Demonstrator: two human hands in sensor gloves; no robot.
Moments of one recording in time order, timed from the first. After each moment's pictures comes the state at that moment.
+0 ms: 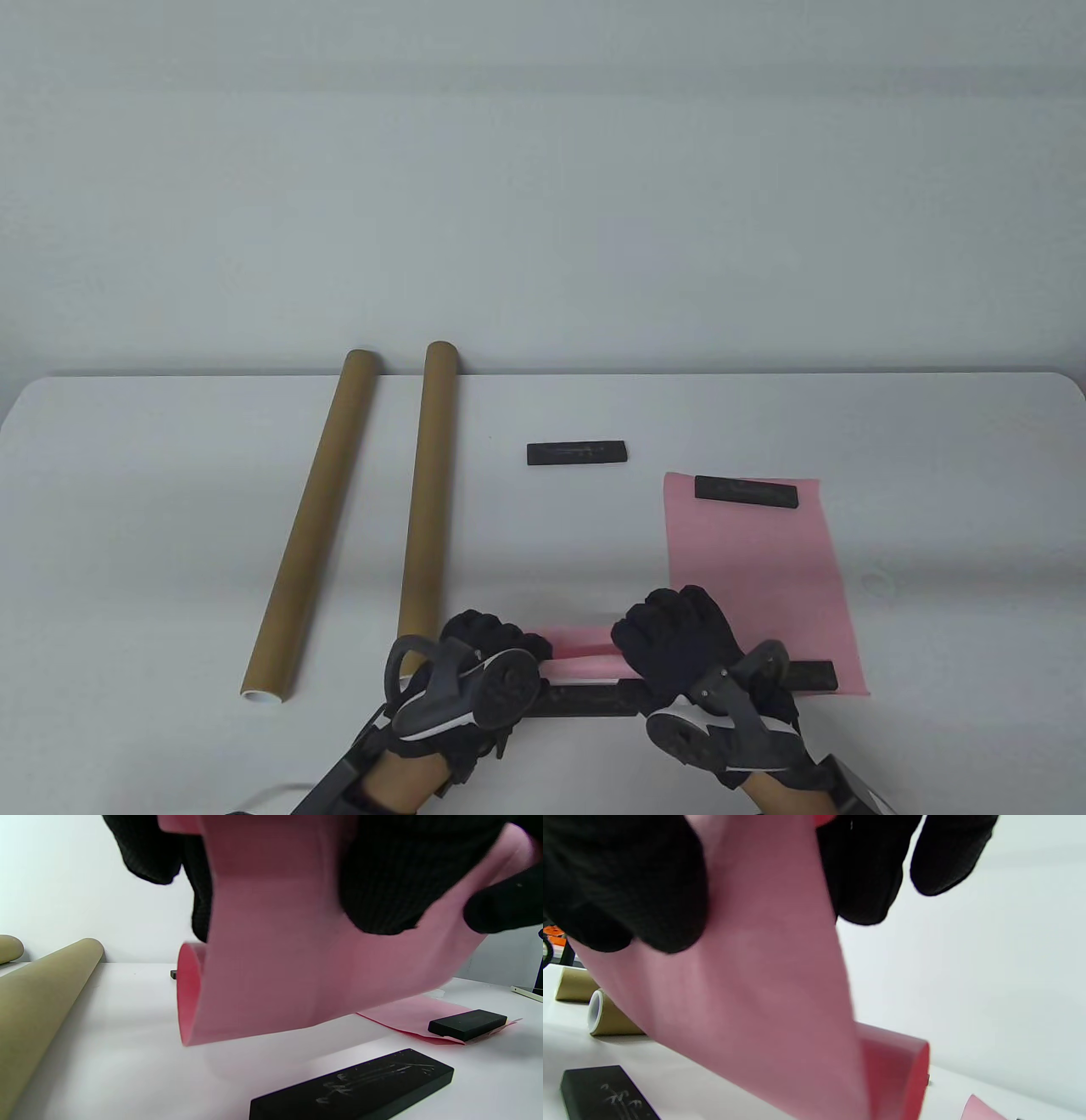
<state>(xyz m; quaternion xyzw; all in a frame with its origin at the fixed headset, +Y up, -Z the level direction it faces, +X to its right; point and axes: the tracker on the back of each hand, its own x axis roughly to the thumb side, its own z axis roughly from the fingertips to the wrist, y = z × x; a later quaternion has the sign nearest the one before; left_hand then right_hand) -0.093 -0.690 -0.286 0.04 -0.25 0.04 0.97 0.122 -0.667 -0.263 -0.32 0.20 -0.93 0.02</state>
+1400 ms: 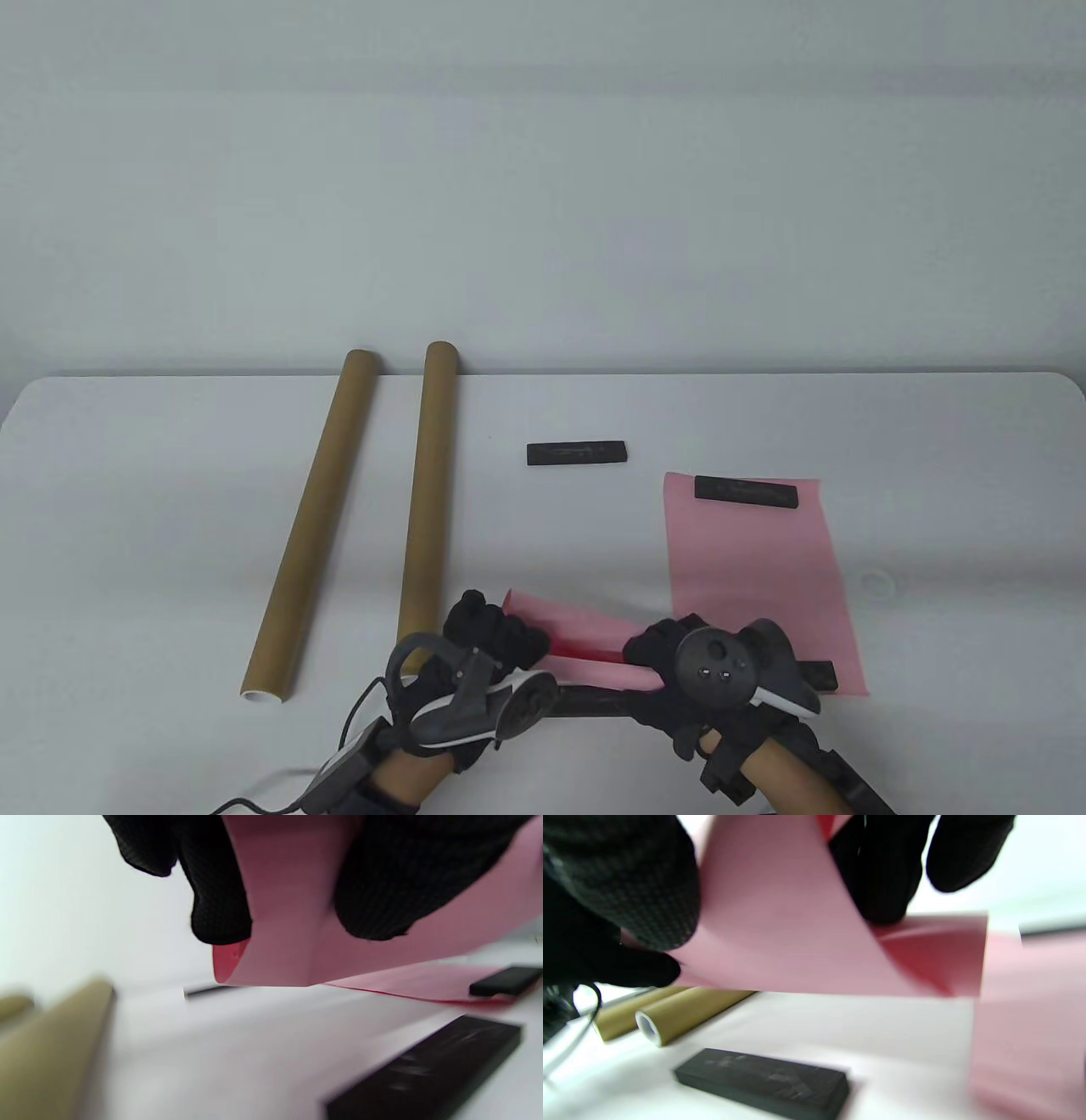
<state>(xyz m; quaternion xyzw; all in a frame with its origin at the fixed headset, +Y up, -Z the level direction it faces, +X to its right) -0.089 -0.704 -0.297 0.03 -0.24 0.00 0.97 0.140 -0.685 -0.284 -0.30 0.06 -0.95 -0.09</state>
